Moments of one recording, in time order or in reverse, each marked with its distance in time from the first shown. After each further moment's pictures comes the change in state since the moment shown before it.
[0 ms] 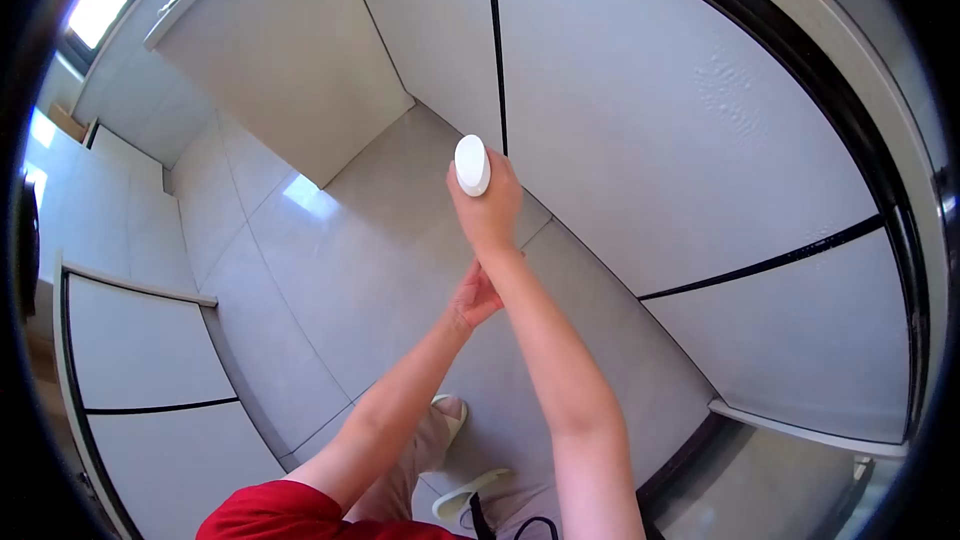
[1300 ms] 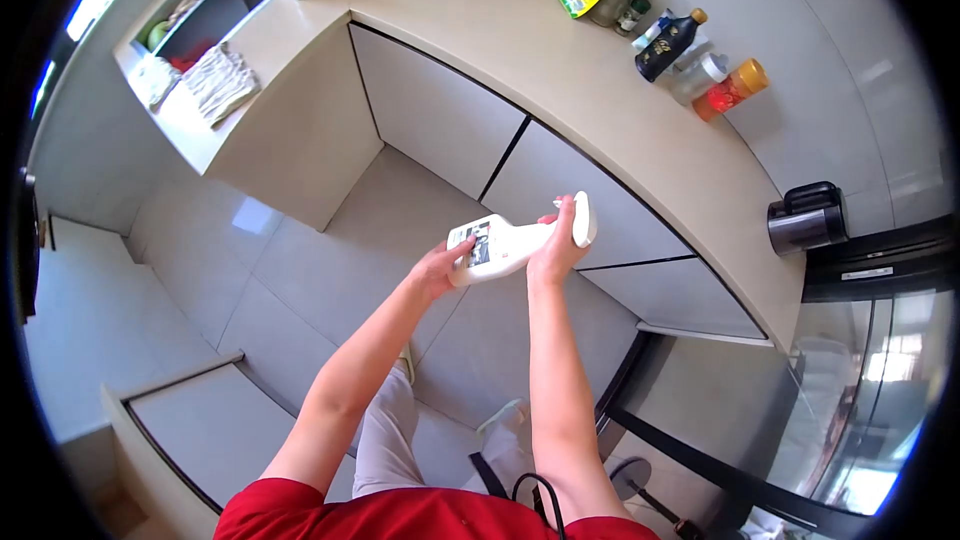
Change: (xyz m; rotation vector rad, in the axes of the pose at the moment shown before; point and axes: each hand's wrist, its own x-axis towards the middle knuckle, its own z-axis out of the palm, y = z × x) left_hand -0.156 0.262 0.343 0.587 0.287 -0.283; right_hand 0.126 -0.331 0.021 0.379 0.635 0.445
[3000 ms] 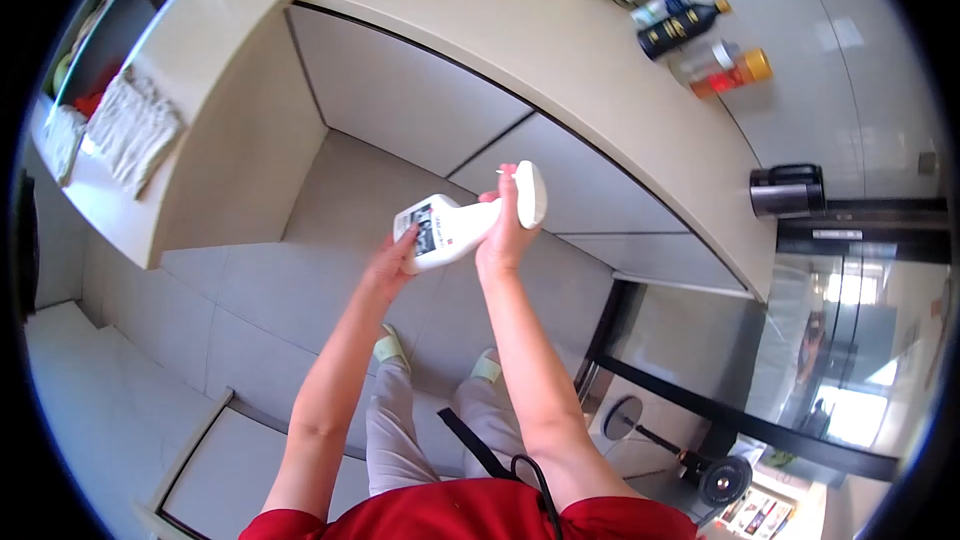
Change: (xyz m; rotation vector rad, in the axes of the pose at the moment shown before) left_hand 0.051 0.062 -0.107 -0.201 -0.002 -0.014; right_hand -0.019 0.082 0.114 -0.022 0.052 0.023
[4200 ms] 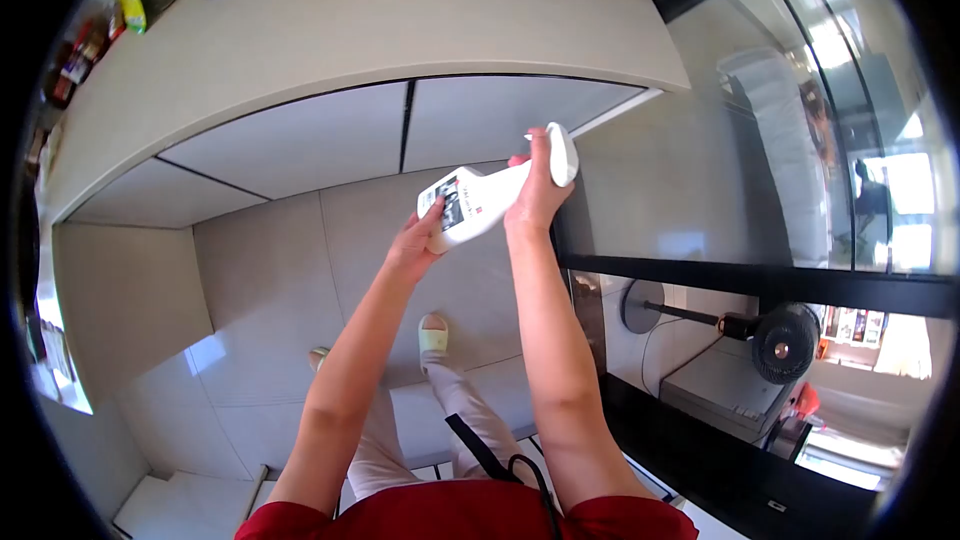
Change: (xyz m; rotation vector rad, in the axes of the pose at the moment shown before) left_hand 0.049 -0.428 0.301 0.303 -0.240 -0.355; right_hand 0.154 -0.203 -0.496 0.064 0.593 -0.171
